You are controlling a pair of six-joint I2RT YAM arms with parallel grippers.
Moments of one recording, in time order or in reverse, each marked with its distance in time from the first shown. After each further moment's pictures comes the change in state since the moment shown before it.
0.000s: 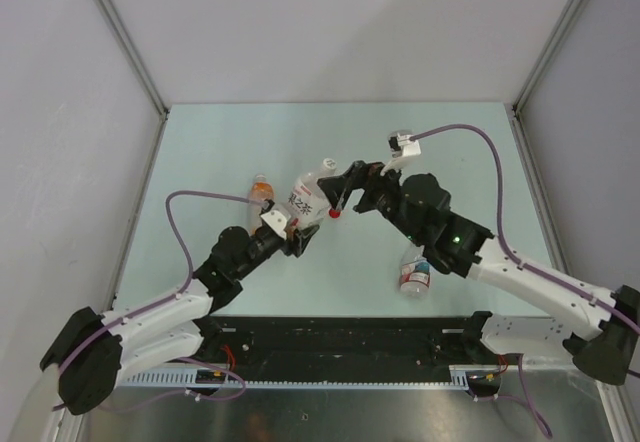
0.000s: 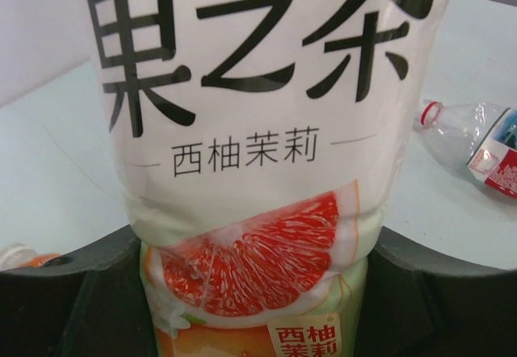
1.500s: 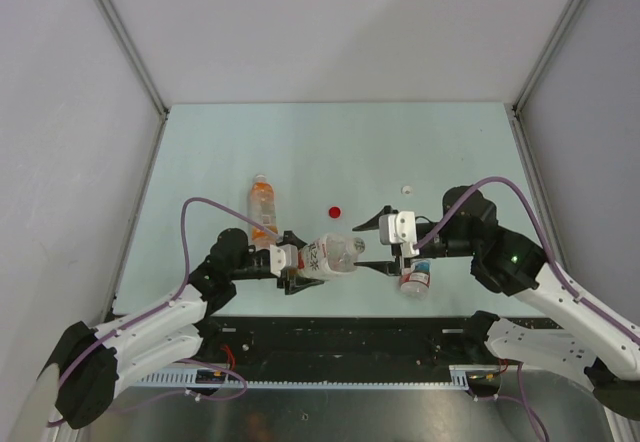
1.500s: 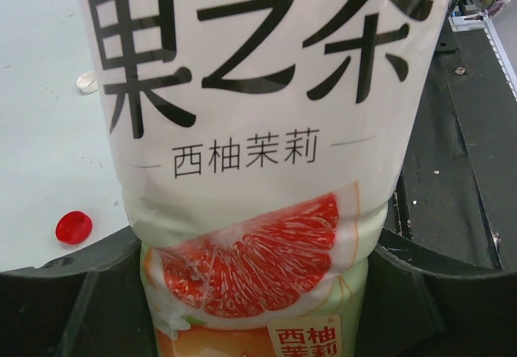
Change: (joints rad) left arm 0.062 -0.090 -0.055 -0.214 0.716 0.190; right arm -0.078 -0.288 0.000 -0.454 -0.929 -1.148
